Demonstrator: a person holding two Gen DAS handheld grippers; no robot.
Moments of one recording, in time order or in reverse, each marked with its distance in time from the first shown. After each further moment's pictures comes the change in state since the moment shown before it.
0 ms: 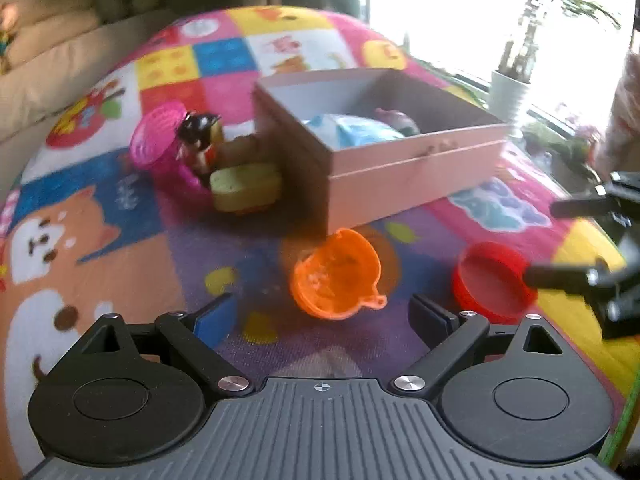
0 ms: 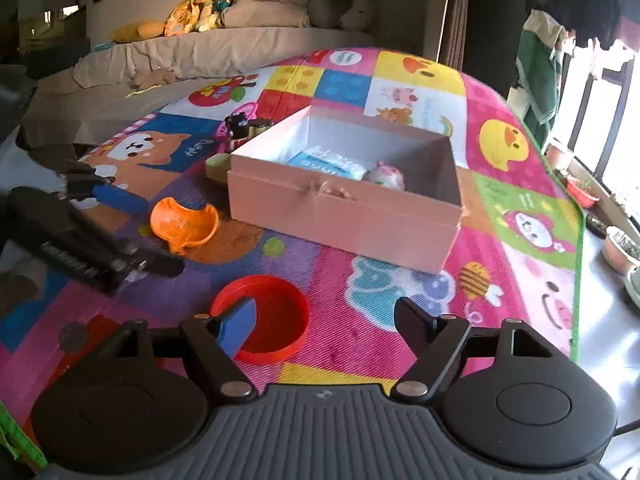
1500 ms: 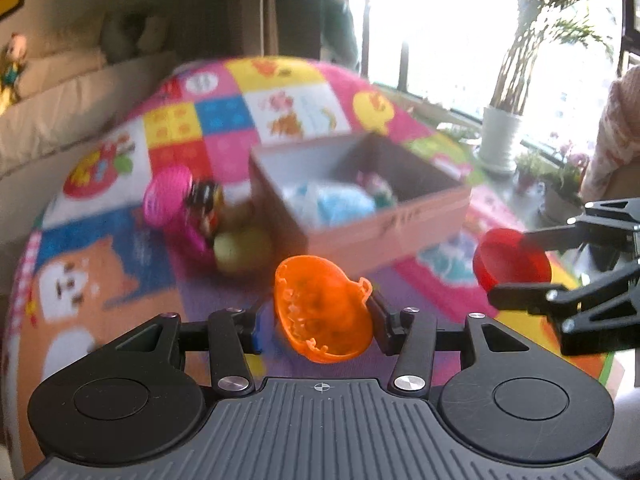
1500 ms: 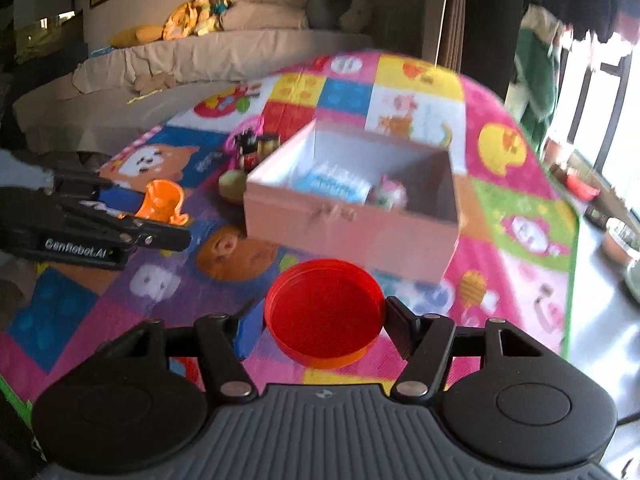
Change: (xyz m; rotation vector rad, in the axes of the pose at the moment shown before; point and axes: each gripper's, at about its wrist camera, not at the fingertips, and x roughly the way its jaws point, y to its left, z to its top) left arm -0.061 -0.017 0.028 0.040 -0.136 0.000; right arm -0.038 0.005 0.028 0.006 -0.024 -0.019
